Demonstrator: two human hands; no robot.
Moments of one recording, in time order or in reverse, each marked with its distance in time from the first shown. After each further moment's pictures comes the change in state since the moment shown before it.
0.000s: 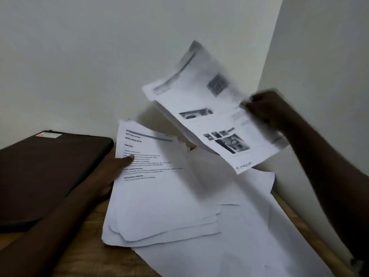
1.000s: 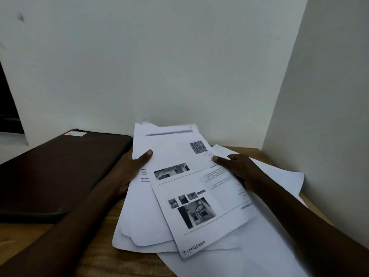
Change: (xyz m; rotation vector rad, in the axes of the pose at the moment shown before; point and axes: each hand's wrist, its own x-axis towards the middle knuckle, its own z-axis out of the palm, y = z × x) left_hand 0.000 -0.006 -0.010 0.032 0.013 0.089; right_hand -0.071 0.056 0.153 0.587 -0.437 0.270
